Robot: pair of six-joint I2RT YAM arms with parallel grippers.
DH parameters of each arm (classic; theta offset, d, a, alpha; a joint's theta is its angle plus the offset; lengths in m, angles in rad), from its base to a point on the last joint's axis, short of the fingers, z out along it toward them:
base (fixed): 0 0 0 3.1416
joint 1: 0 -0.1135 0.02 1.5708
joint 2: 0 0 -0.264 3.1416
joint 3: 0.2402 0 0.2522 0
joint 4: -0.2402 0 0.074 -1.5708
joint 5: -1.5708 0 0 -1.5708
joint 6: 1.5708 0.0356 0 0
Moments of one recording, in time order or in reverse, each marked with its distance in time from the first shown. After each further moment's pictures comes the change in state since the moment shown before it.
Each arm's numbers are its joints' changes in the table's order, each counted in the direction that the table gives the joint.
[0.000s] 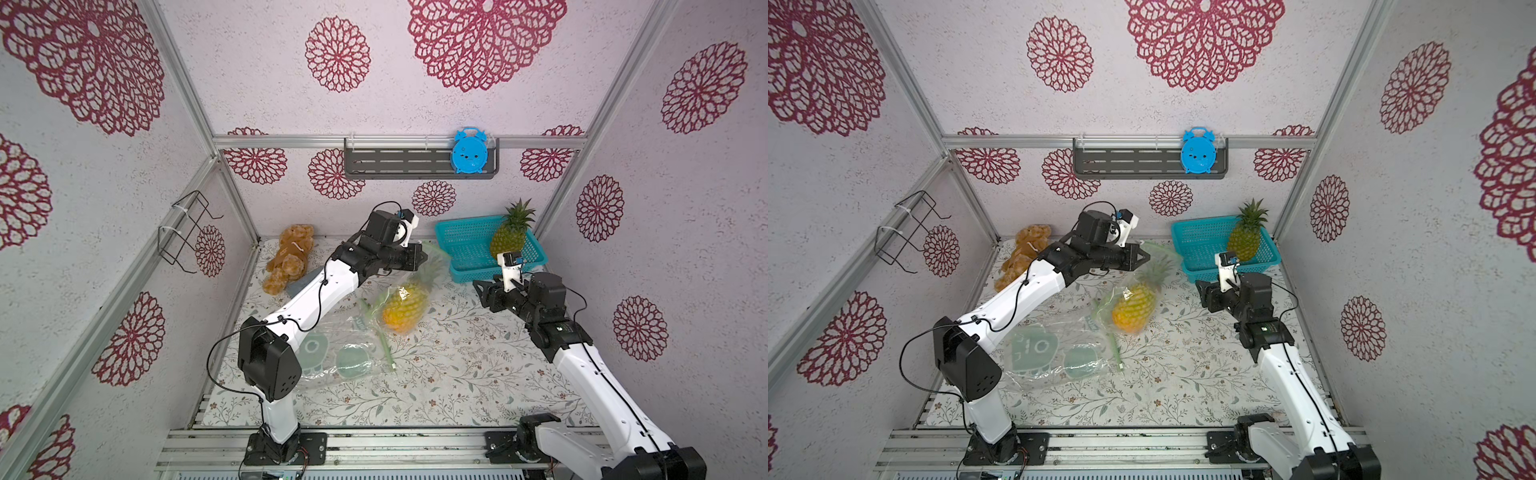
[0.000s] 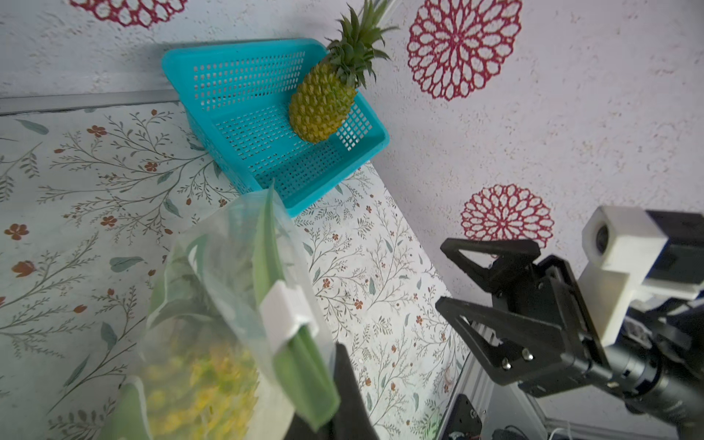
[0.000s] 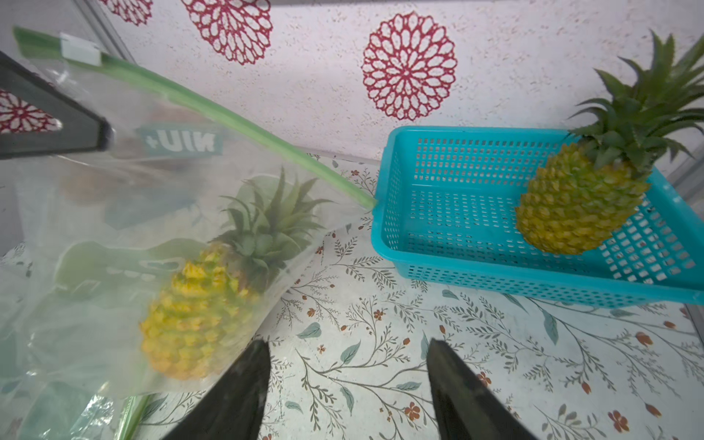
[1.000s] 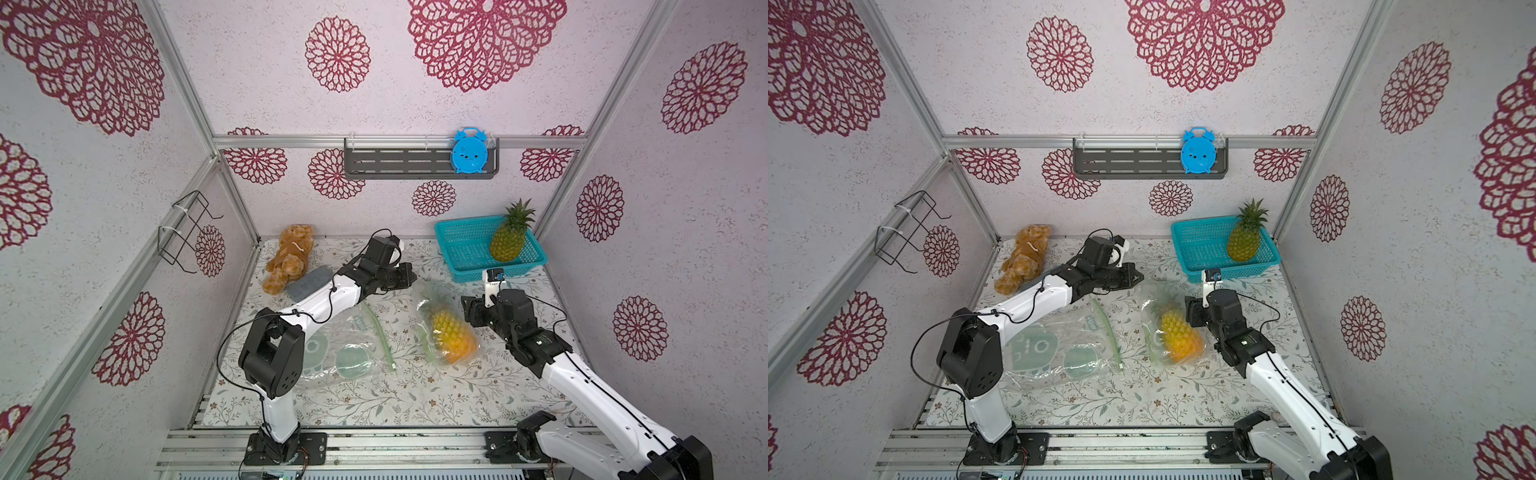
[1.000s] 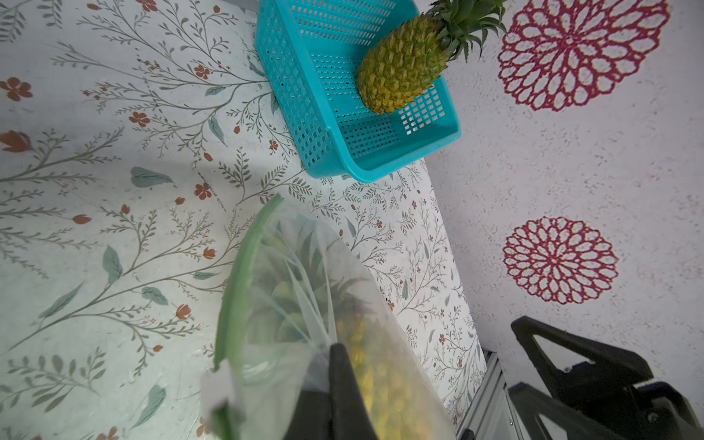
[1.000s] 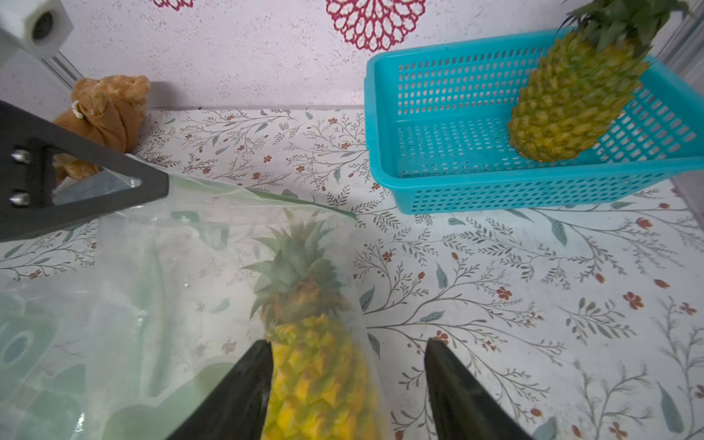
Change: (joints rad) left arm -0.047 0.019 -0.288 0.239 0.040 -0.213; right arm -0.283 -0.048 -0.096 -0.058 -0.441 0.241
